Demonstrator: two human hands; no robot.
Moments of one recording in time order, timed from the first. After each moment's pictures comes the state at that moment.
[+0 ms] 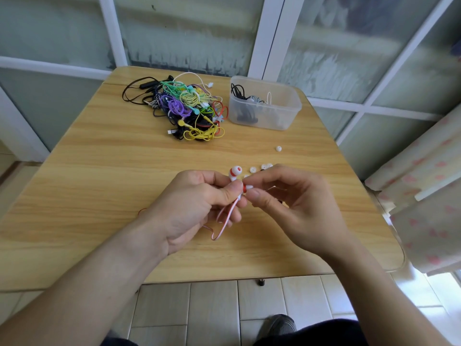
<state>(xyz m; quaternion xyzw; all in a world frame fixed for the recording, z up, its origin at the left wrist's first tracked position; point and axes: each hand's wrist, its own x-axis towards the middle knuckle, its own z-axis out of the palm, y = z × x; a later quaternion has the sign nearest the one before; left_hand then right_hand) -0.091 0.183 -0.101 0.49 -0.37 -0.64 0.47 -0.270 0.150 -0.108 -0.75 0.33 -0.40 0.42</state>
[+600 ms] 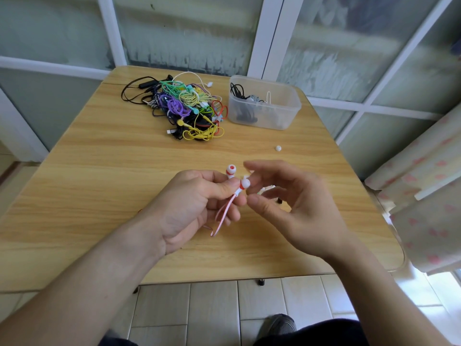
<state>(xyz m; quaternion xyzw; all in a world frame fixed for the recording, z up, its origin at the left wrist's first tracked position) -0.089 0.182 -0.099 0.47 -0.36 -0.66 0.46 -0.271 0.150 -0.110 -0.76 0.34 -0.38 0.41</state>
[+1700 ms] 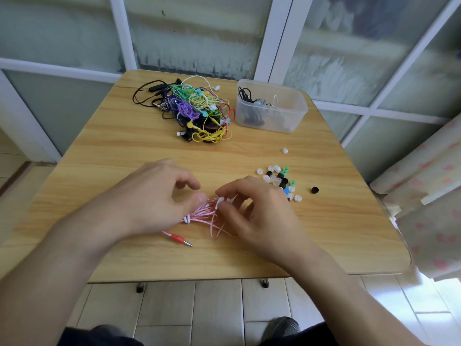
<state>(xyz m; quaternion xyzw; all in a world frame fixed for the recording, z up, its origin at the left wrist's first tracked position) -0.021 0.189 -0.097 0.66 -0.71 -0.19 0.16 -0.223 0.163 -0.125 -0.82 0.42 -0.29 0.25</state>
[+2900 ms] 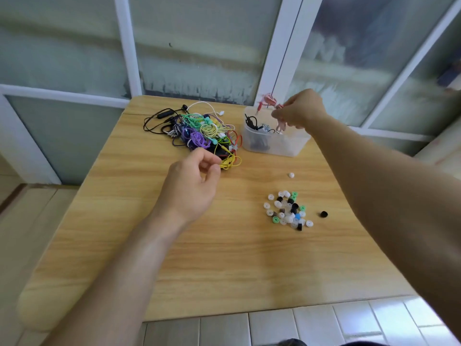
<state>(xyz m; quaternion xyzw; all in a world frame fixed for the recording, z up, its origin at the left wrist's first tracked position) -0.027 0.125 -0.113 0.61 -0.58 -0.19 0.51 -0.217 -0.067 -0.024 -0.67 0.69 -0.23 0.15</state>
